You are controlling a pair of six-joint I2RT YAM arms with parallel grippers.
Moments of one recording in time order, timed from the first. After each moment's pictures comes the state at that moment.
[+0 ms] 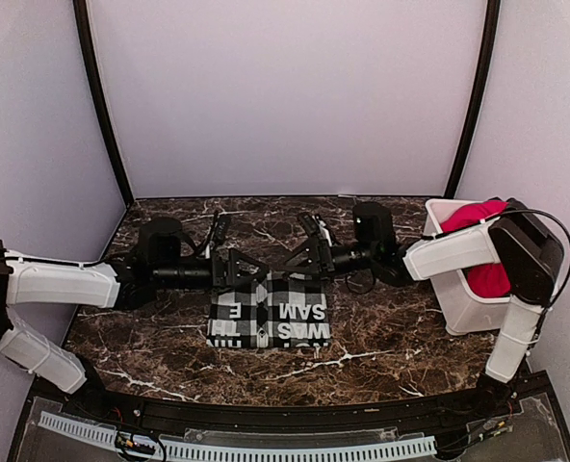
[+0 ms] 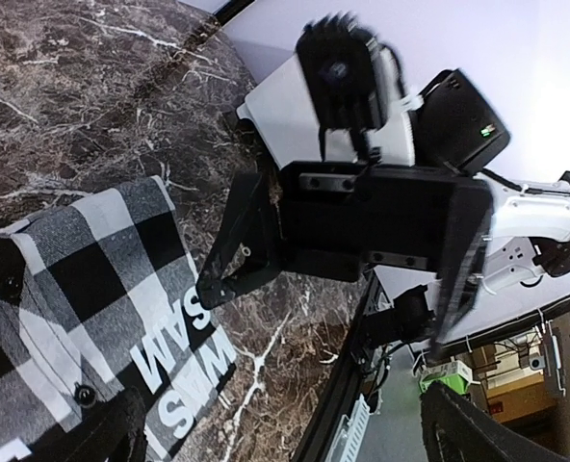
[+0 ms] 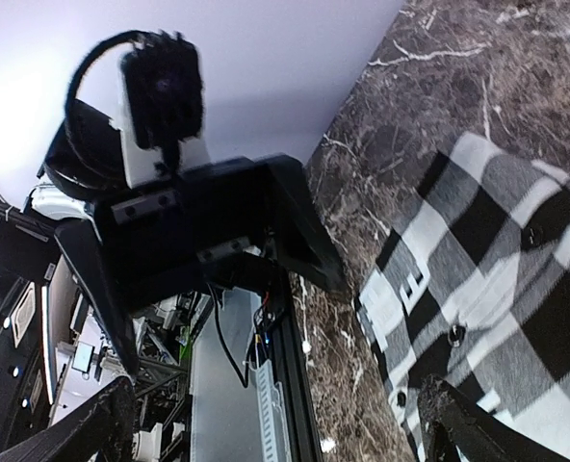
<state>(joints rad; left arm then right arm) -0.72 1.35 0.66 0.37 0.53 -0.79 0.74 1.79 0.95 0.55 -0.95 0.85</state>
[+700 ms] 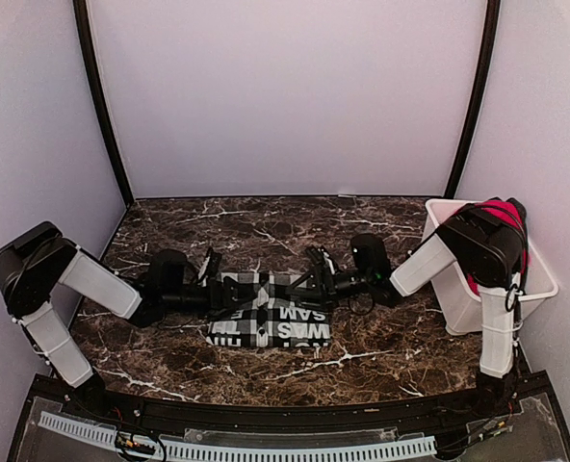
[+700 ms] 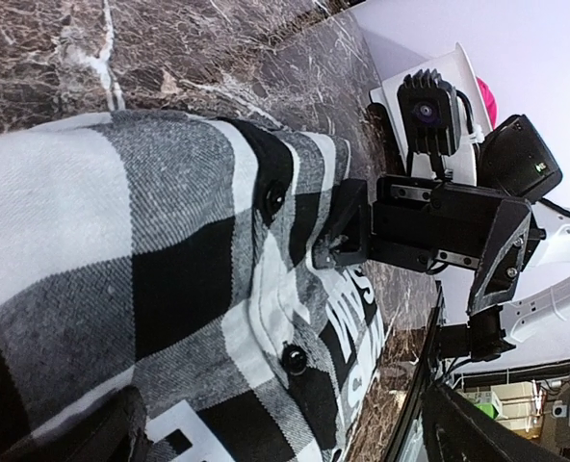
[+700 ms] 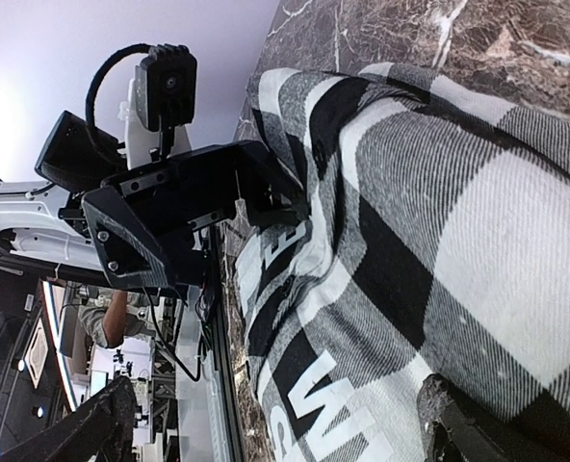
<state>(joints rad) -0.59 1.68 0.50 0.66 0.54 -0.83 0.67 2.08 0.91 0.75 -0.97 0.88</state>
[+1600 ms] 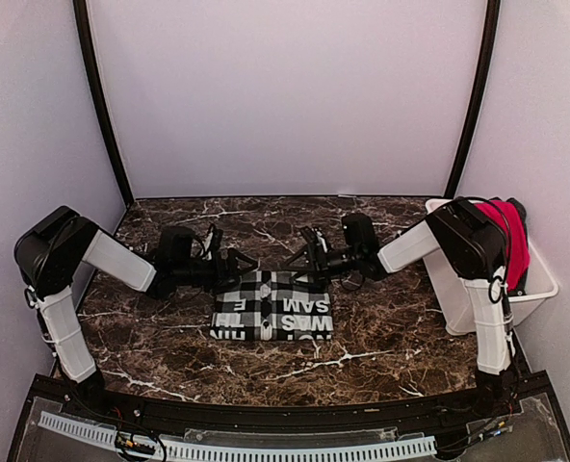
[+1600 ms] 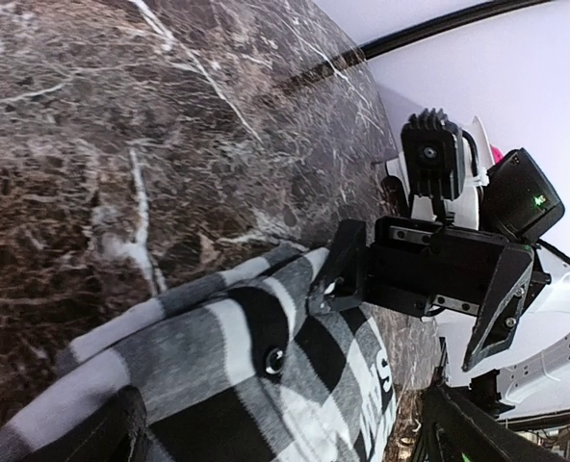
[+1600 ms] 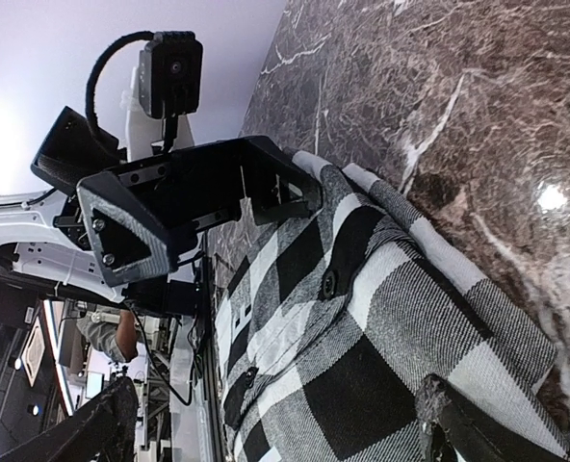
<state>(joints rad) -0.49 1.85 0.76 0.59 0.56 -0.81 0.60 2.22 1.22 0.53 -1.03 0.81</state>
